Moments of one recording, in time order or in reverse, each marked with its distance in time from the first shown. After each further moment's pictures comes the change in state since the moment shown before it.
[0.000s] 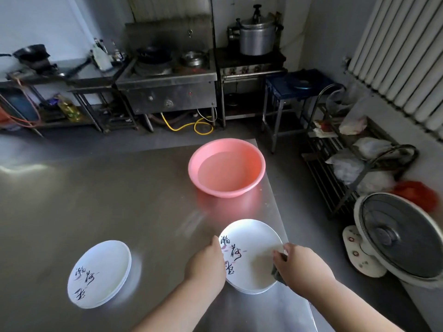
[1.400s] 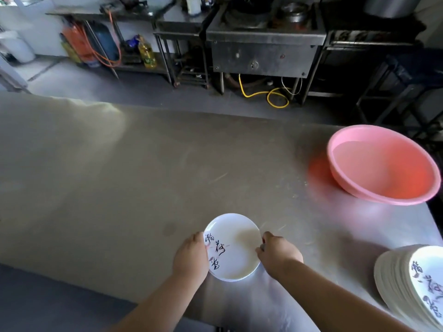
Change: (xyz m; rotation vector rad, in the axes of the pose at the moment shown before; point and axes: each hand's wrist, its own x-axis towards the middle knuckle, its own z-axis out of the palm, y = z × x) left_hand 0.020 -0.451 0.010 -0.155 0.140 -0.267; right_hand 0.029 -0.359 0.269 -0.219 -0.326 -0.236
